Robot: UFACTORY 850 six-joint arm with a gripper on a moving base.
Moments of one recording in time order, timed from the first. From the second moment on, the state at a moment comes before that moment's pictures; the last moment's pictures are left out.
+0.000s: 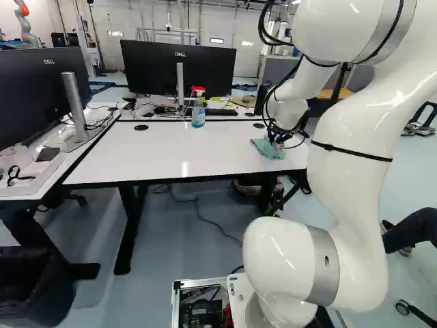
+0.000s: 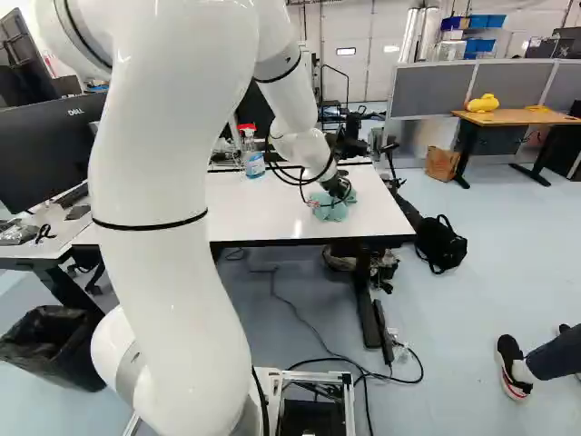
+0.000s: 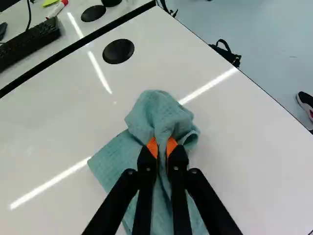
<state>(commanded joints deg) -21.4 -18.6 -54.7 10.8 5.3 0.0</state>
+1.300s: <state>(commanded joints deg) -21.0 -12.5 -47.4 10.8 4.5 0.0</state>
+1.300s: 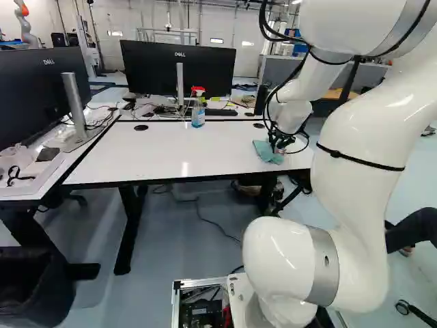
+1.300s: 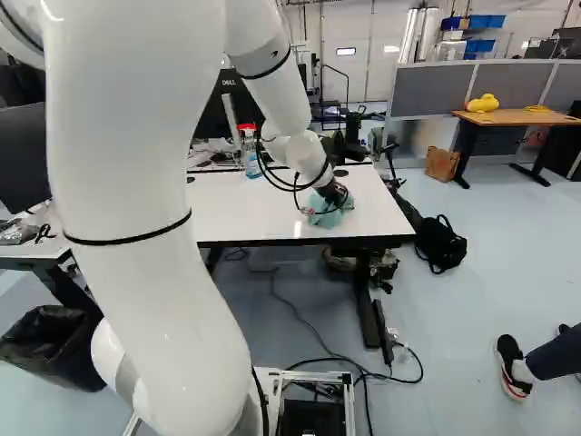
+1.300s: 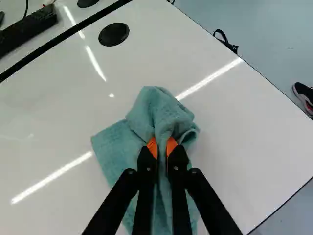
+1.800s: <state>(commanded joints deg) -16.5 -14.7 -49.9 10.8 4.5 0.0</state>
